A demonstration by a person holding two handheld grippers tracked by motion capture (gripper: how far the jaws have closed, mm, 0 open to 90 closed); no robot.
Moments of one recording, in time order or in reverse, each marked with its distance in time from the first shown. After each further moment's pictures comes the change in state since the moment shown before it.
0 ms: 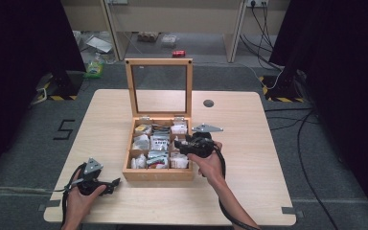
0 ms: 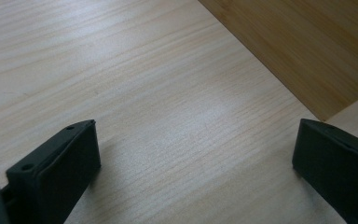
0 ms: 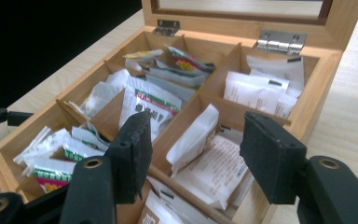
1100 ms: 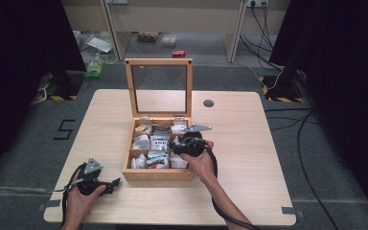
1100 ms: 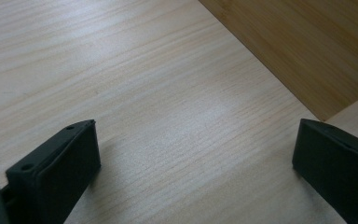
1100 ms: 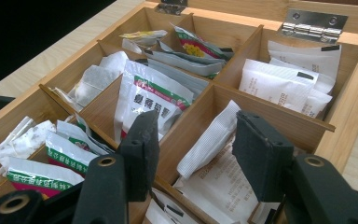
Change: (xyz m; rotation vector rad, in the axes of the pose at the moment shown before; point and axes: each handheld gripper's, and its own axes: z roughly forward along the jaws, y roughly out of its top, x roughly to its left) left arm 0.000 0.000 0.000 0.001 -0.001 0.000; right arm 0.010 0.001 0.026 0.071 -0.021 -0.039
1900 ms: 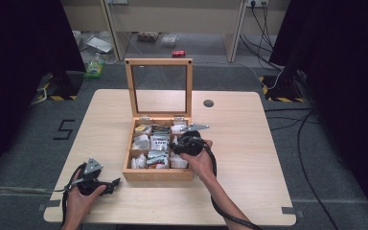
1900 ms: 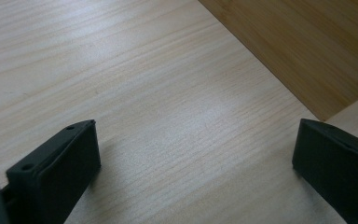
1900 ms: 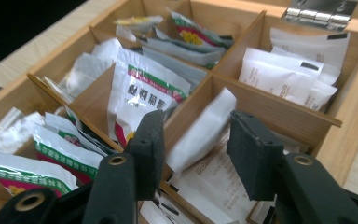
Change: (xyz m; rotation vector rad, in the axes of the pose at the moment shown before) left arm 0.000 0.000 0.000 0.000 0.001 0.001; right arm -0.001 0.001 0.006 0.051 -0.010 -0.008
